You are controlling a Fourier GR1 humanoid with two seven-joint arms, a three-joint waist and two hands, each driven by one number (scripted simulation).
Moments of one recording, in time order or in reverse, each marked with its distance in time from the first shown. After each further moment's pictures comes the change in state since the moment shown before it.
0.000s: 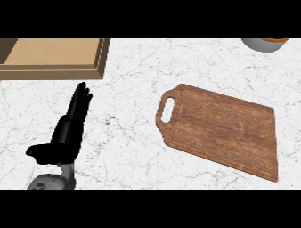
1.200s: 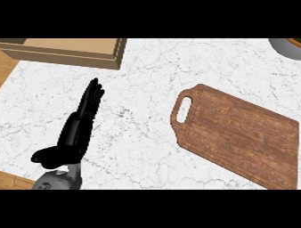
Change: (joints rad) left arm -0.032 -0.004 -0.064 -0.038 -0.008 -0.039 -0.006; right arm 0.229 -0.102 0.319 -0.197 -0.412 -0.029 -0.067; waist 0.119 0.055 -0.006
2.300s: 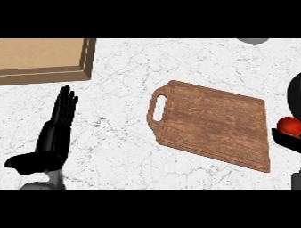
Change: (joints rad) left arm 0.091 0.030 0.105 -0.016 0.025 0.052 -0.021; right arm 0.506 0.525 0.337 -0.480 -0.605 -0.153 -0.475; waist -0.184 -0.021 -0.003
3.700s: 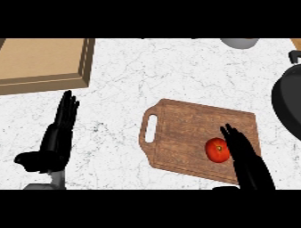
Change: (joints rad) left arm 0.009 0.018 -0.018 0.063 0.024 0.033 -0.014; right arm 0.346 0.018 0.635 -0.254 -0.008 0.188 -0.597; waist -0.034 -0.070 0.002
